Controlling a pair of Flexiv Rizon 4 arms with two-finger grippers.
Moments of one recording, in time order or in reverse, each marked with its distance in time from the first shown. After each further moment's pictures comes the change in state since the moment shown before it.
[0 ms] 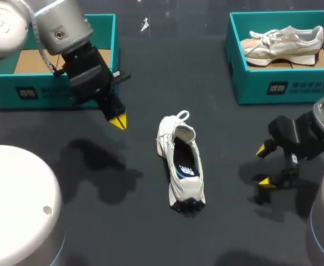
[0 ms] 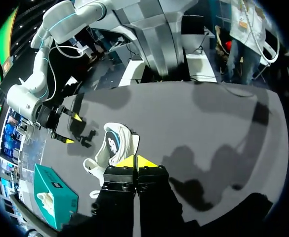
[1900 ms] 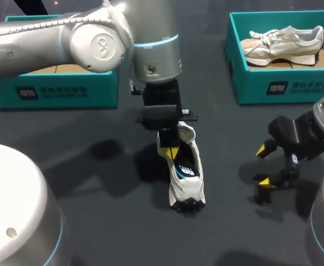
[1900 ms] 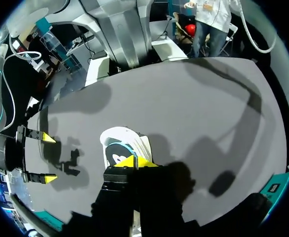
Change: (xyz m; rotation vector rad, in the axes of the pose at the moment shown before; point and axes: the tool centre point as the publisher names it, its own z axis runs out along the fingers) left arm -0.065 0.009 0.123 -0.009 0.312 0.253; right arm 0.000 0.000 -0.001 0.000 0.000 0.000
